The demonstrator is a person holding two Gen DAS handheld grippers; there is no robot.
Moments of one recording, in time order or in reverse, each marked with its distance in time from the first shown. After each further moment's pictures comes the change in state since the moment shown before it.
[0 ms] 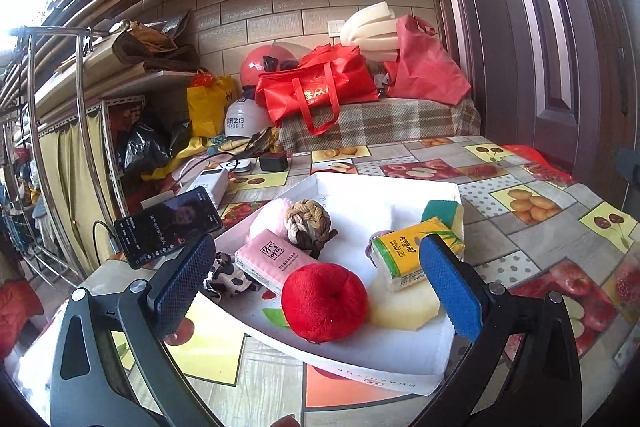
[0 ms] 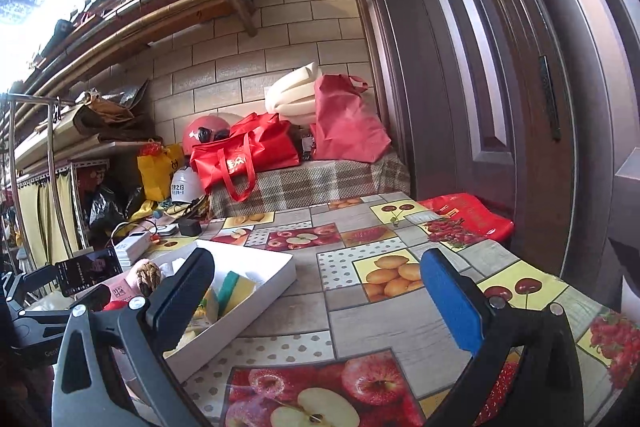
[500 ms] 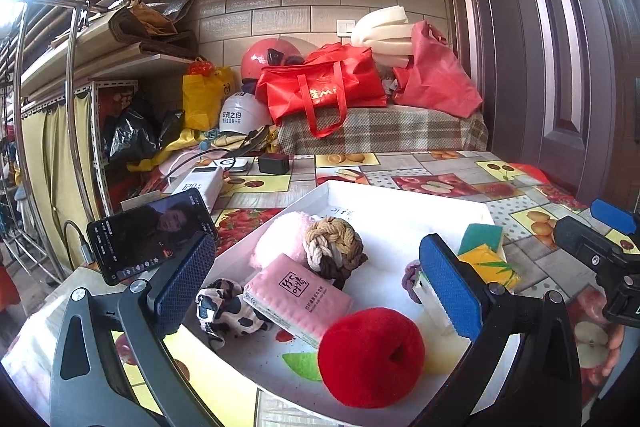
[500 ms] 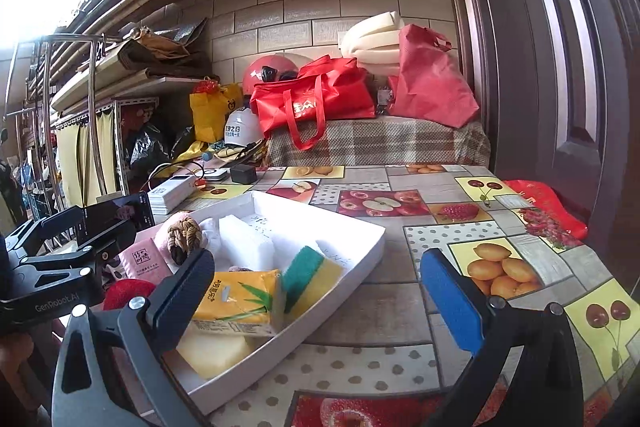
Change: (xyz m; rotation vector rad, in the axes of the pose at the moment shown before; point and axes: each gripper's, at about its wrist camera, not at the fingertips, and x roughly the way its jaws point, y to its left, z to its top) left arm 0.059 0.041 0.005 -0.066 -0.002 -0.060; right arm 0.087 0.060 -0.019 -0.149 0.174 0.172
